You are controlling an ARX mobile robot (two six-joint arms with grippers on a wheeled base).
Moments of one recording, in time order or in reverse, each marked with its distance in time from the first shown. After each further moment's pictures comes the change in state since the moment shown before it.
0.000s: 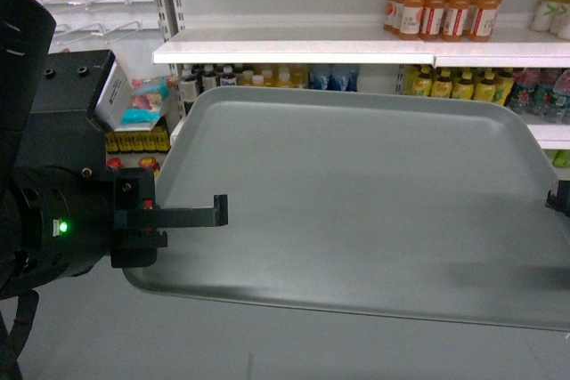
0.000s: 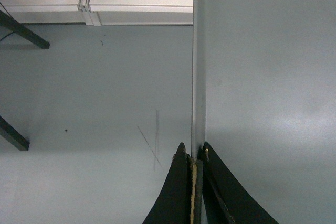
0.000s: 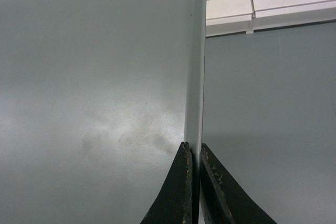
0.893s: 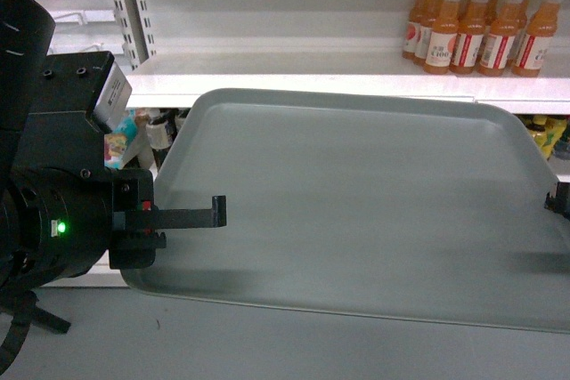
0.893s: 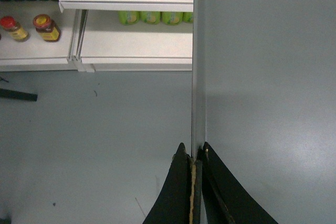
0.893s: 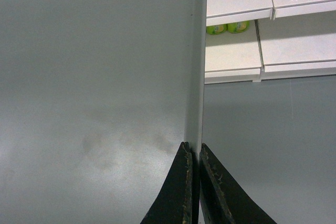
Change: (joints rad) left arm 0.000 0.000 0.002 -0.008 0.000 0.000; right arm 0.000 0.000 0.000 -0.002 0.000 0.000
